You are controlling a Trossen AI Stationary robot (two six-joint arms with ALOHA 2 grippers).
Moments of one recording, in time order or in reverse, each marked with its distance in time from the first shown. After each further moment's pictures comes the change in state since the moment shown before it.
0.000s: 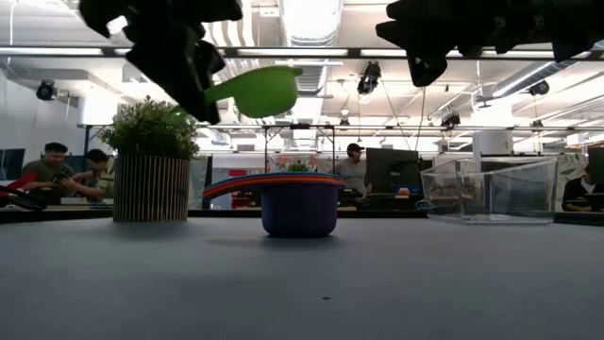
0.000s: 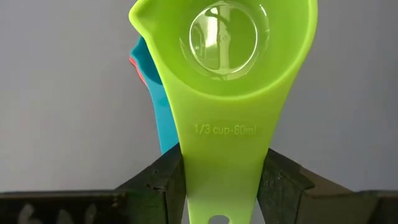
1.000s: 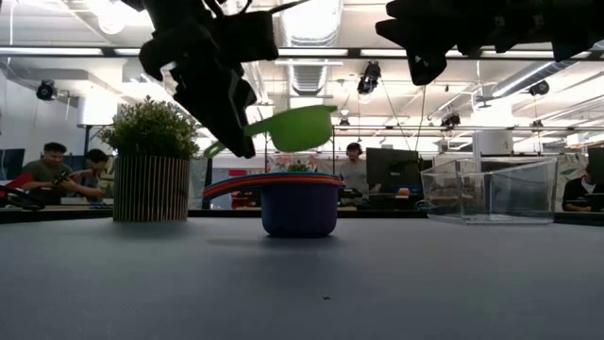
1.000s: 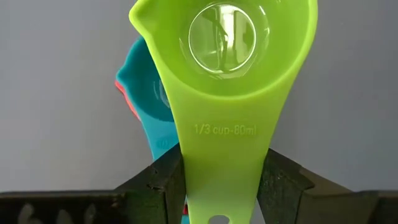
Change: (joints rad) left arm 0.125 0.120 -0.003 0.154 0.131 0.109; right arm 0.000 0.000 0.000 0.007 -0.001 -0.008
